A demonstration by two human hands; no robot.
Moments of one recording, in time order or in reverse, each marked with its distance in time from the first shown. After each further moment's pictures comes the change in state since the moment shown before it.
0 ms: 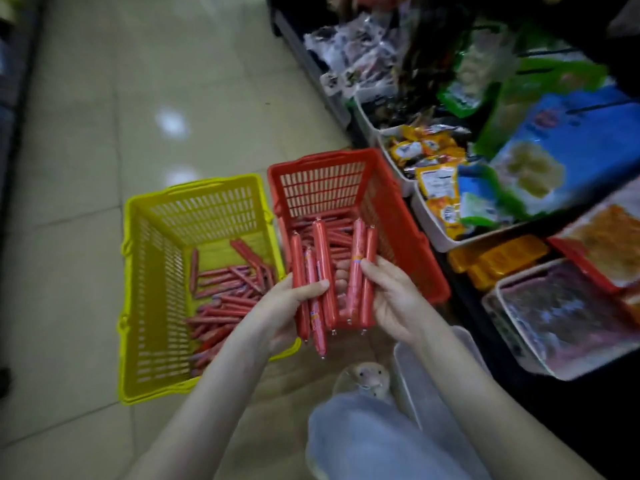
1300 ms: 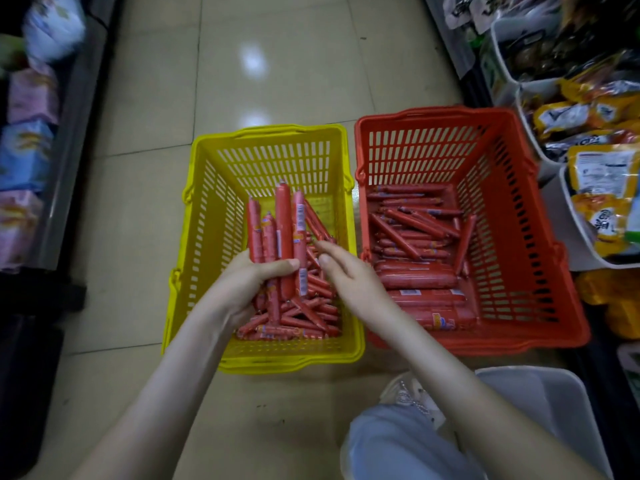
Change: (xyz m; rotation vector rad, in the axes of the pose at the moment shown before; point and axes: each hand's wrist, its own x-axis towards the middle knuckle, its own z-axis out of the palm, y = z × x) left_hand 0.012 0.034 -0.133 0.094 0.433 0.180; right_hand 0.128 0.113 0.052 -1.077 -0.307 -0.187
